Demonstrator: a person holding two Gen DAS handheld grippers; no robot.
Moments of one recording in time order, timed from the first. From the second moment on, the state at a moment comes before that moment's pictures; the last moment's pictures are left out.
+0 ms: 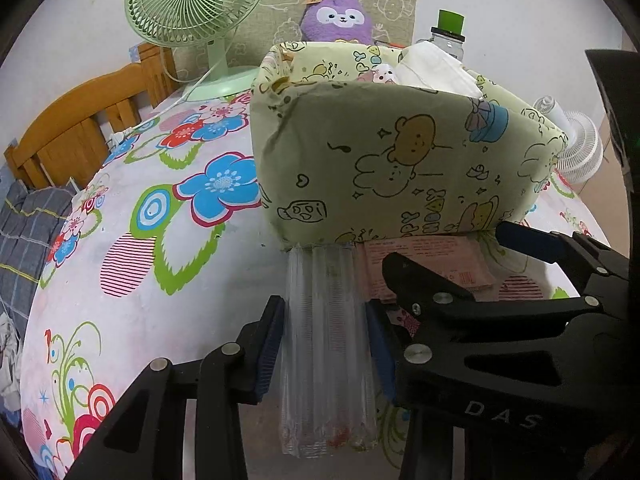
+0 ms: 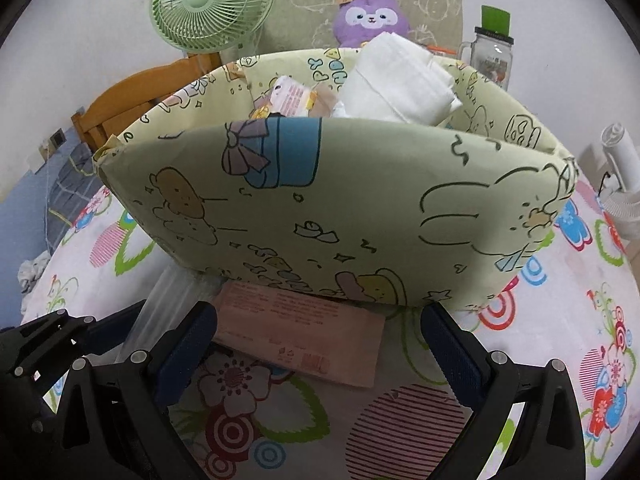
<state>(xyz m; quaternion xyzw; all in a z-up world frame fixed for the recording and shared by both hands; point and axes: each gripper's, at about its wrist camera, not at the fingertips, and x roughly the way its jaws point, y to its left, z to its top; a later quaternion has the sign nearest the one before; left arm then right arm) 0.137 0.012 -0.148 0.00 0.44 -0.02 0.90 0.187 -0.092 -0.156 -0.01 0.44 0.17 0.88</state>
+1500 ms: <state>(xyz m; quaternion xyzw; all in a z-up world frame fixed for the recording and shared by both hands) 0.116 0.021 -0.144 -0.01 0.44 -0.03 0.90 0.157 -0.092 -0.140 -0.02 0.45 0.20 0.87</state>
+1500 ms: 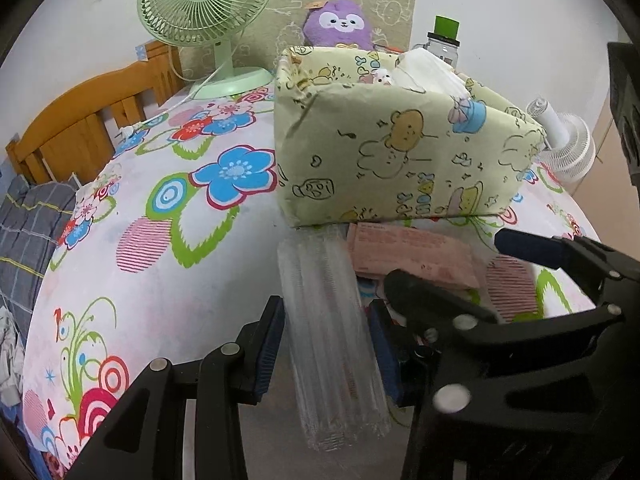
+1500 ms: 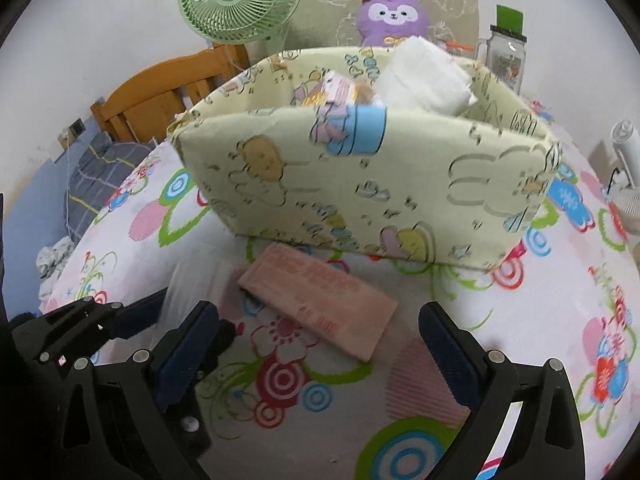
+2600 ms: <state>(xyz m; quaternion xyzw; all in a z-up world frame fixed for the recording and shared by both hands) 0.119 0.021 -0.148 0.03 0.46 -0.03 0.89 0.179 -0.087 -0.154 -0.11 0.45 0.28 0.84</state>
